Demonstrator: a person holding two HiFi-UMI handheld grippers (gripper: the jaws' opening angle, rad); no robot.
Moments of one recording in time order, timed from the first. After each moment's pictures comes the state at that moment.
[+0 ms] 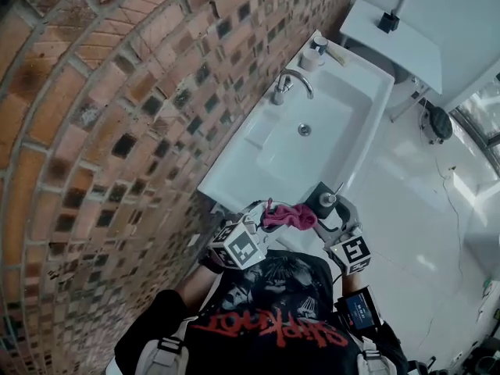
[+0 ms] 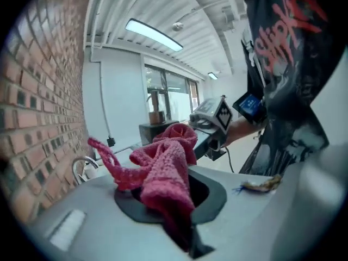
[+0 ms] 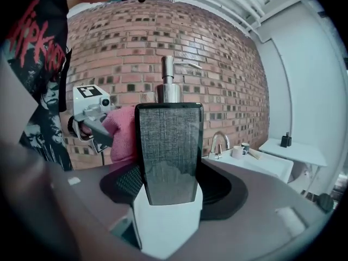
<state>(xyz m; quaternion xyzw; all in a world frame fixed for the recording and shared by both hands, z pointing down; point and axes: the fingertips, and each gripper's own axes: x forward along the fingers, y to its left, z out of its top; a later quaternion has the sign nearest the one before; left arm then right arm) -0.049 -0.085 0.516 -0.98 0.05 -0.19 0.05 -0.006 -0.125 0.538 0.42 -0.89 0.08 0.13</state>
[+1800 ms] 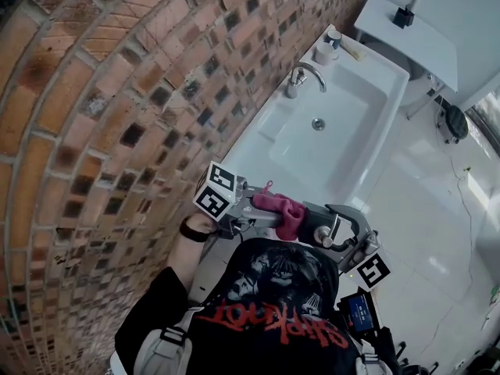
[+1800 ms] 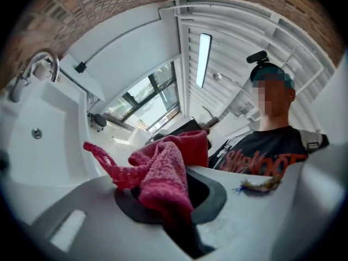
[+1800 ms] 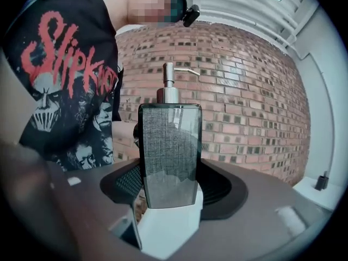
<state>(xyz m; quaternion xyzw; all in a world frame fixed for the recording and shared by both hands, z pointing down) -0.078 -0.074 0.453 -0.89 -0.21 -0.11 -0.39 -0.044 -0.065 0.455 0.23 -0.96 -0.09 0.12</state>
